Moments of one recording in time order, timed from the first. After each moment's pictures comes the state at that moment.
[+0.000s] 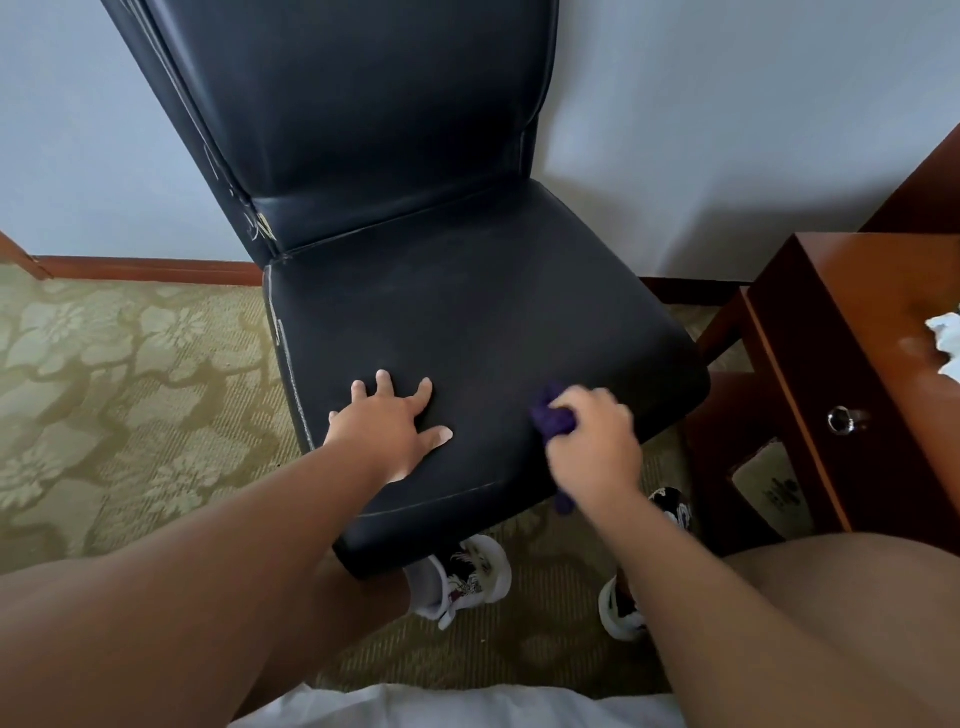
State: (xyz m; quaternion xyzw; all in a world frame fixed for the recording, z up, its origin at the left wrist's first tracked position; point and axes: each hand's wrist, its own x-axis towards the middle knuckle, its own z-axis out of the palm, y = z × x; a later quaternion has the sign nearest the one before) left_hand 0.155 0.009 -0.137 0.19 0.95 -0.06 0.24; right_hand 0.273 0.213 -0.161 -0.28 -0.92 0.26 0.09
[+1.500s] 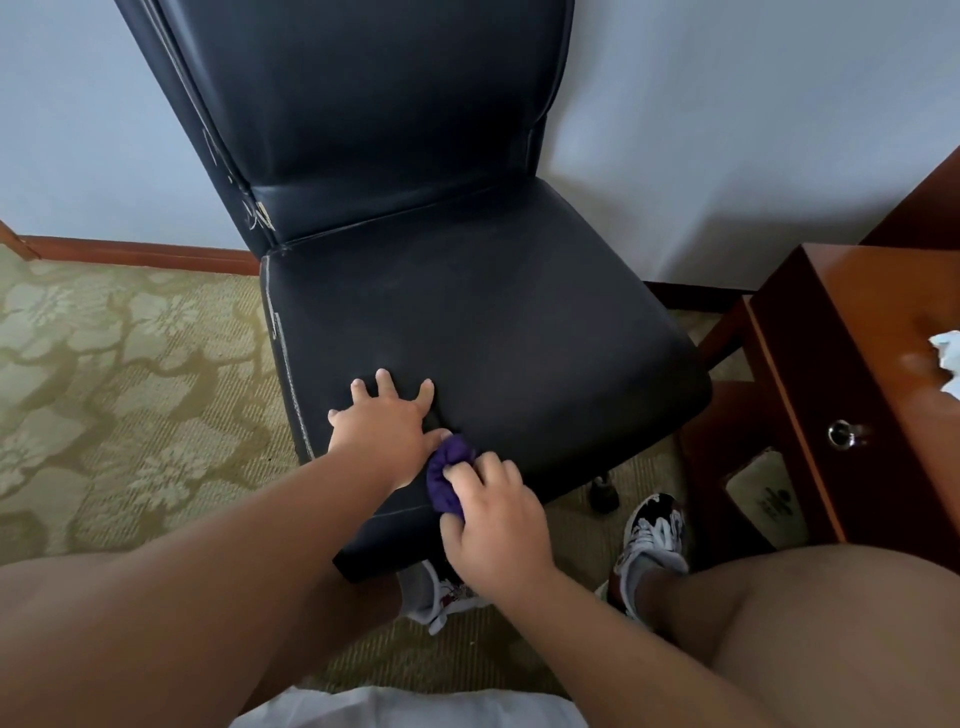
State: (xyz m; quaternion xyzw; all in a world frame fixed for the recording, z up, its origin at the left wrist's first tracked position) left_hand 0.160 0.016 -0.139 0.20 0.95 -0.11 0.21; right_hand 0.299 0.117 -0.182 -0.06 -0.98 0.20 0.07
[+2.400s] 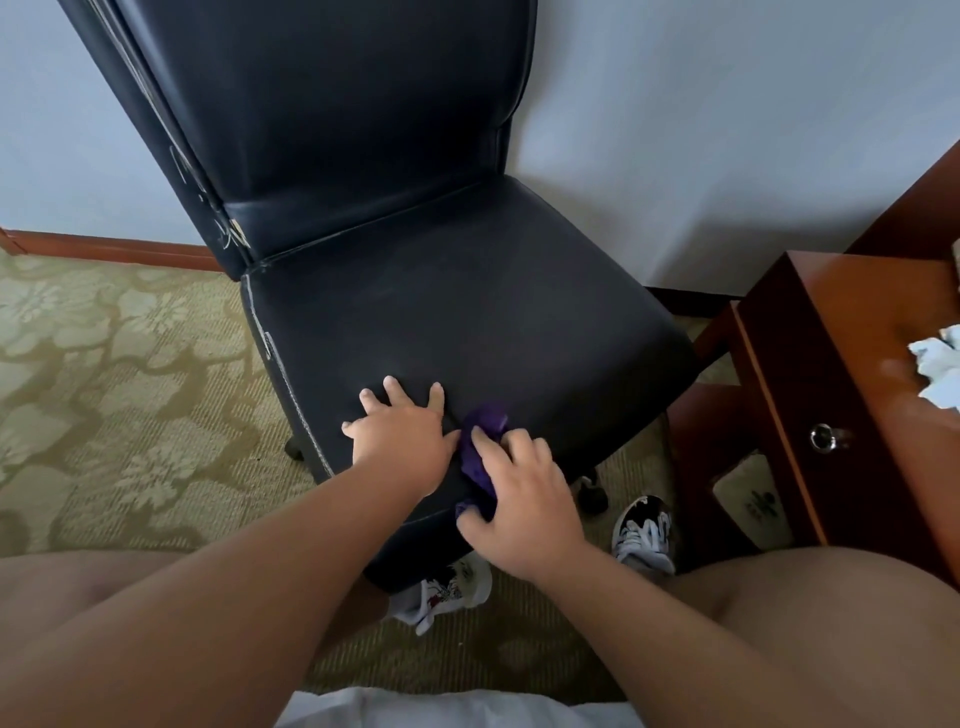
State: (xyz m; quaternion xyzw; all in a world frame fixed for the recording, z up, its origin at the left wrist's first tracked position) left_hand 0.182 0.045 -0.136 0.16 0.96 -0.10 0.22; right_hand 0.296 0.164 -0.167 -0.05 -0.98 0.20 0.02
